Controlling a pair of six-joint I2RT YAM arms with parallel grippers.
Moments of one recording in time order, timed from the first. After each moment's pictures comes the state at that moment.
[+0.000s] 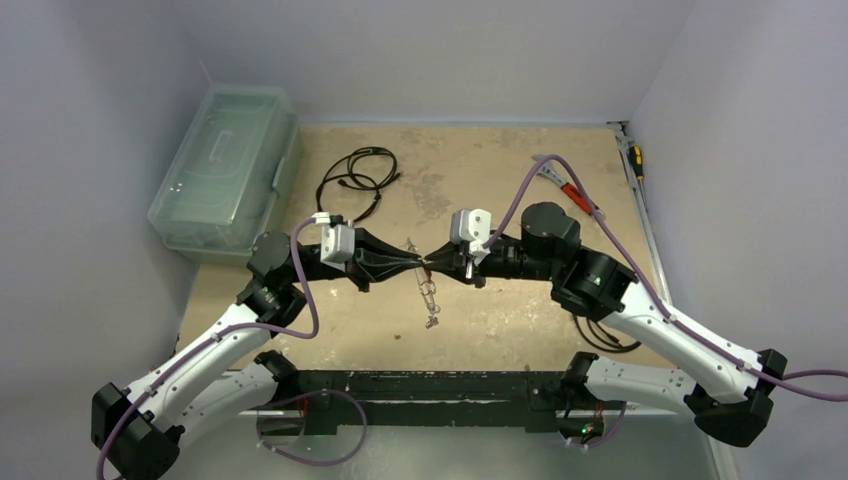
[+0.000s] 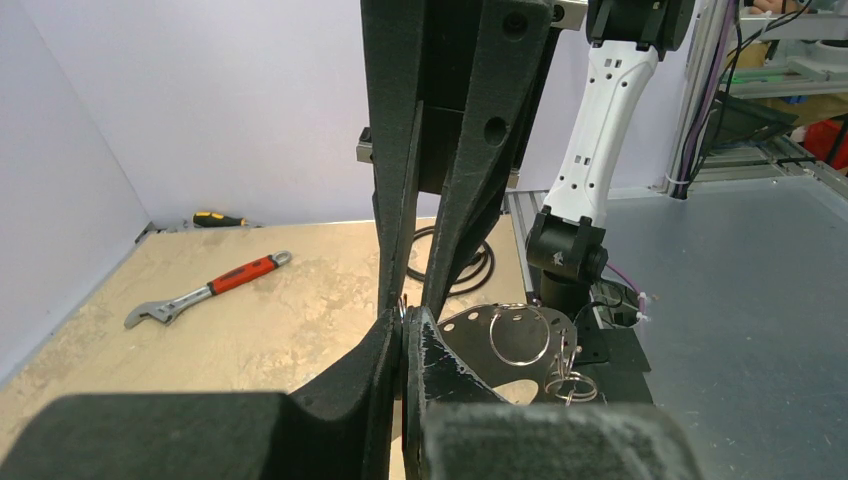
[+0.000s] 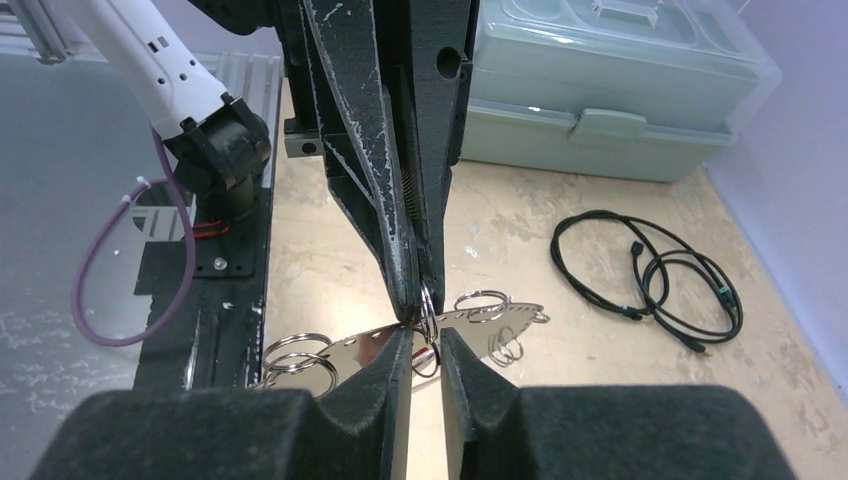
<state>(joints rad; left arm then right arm) -0.64 0.84 0.66 0.52 0.86 -0.15 0.94 0.98 1.11 -0.33 -0.42 -0.29</state>
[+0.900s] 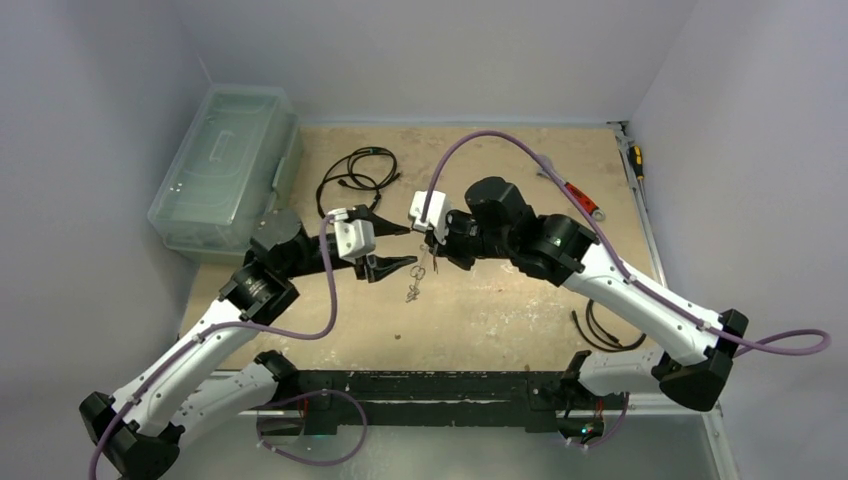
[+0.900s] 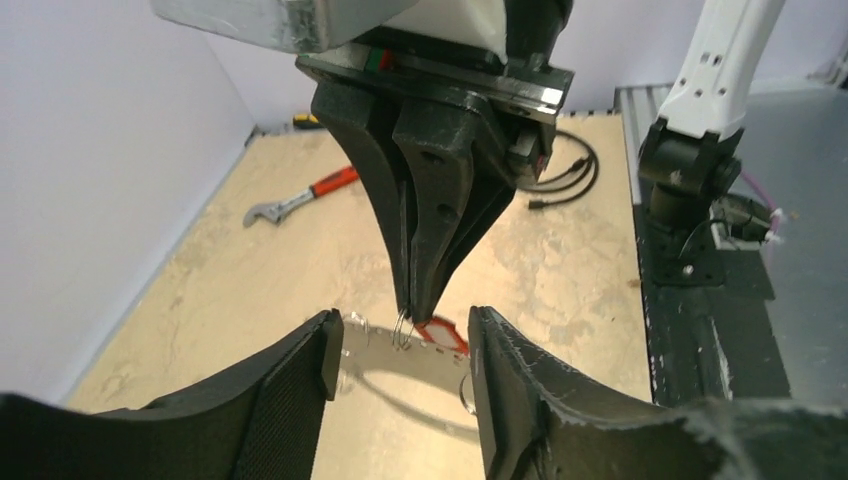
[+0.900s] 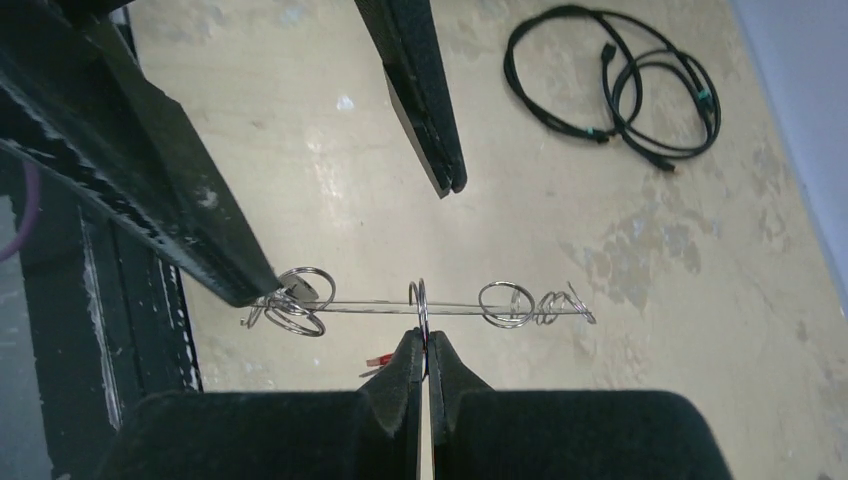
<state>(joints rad) -0.64 0.83 0.84 0.03 0.69 0.21 0.94 1.25 1.38 -0.69 -0.17 -0.37</state>
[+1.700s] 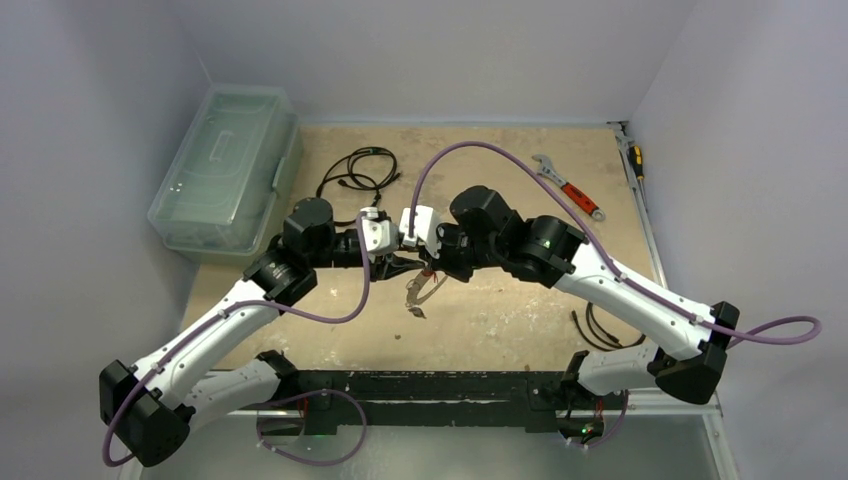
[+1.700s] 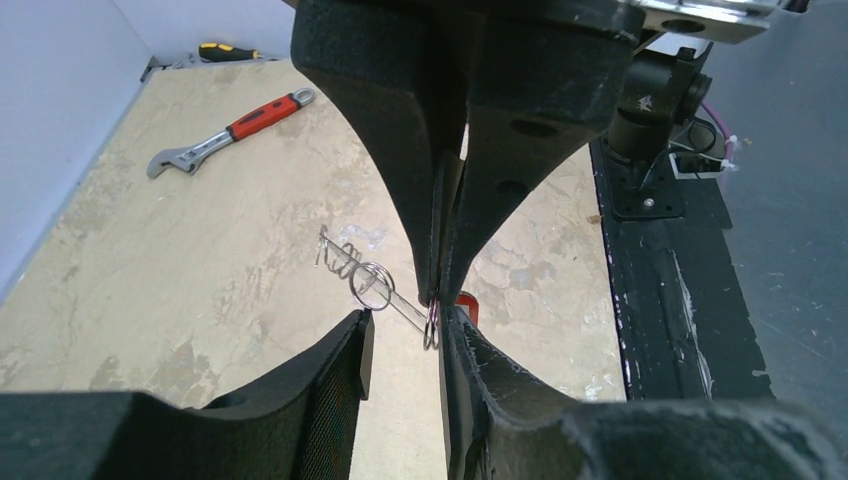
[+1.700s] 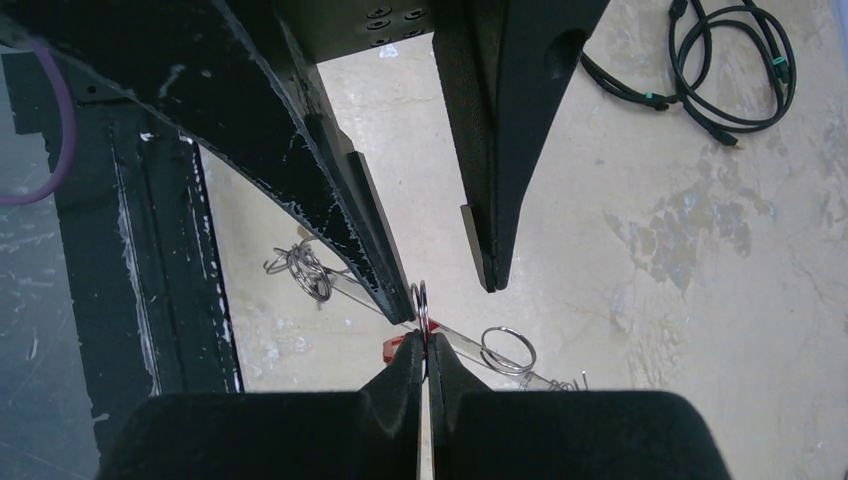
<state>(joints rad) -0.64 0.98 0.85 -0.06 0.78 0.30 1.00 1.30 1.42 -0.83 -0.13 -0.37</state>
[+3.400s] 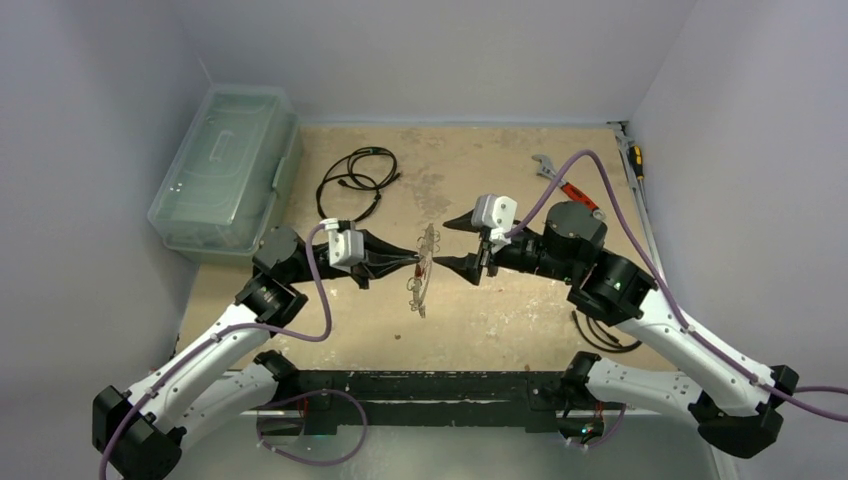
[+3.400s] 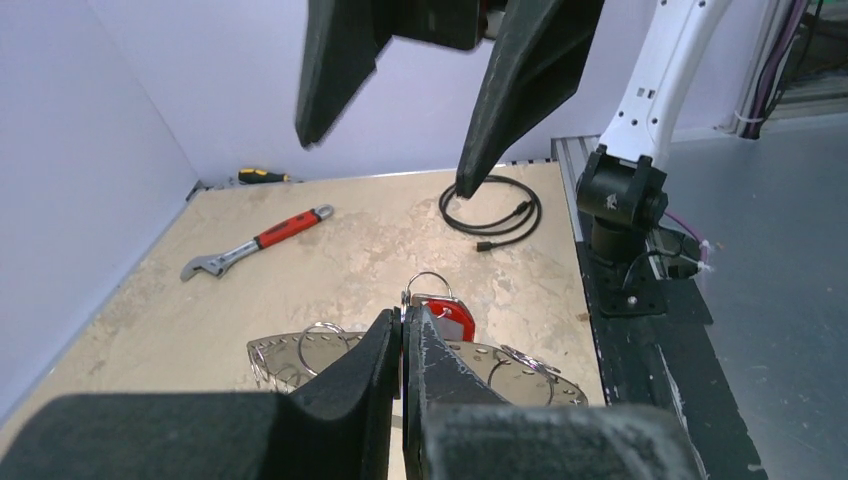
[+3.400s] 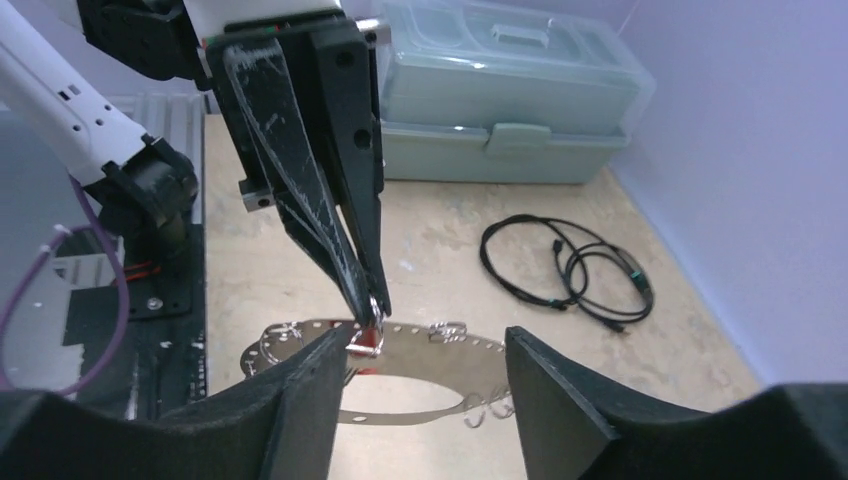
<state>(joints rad) -0.62 0.84 0.66 0.36 0.84 0.05 0.92 0.93 1.15 -0.32 -0.28 -0.28</state>
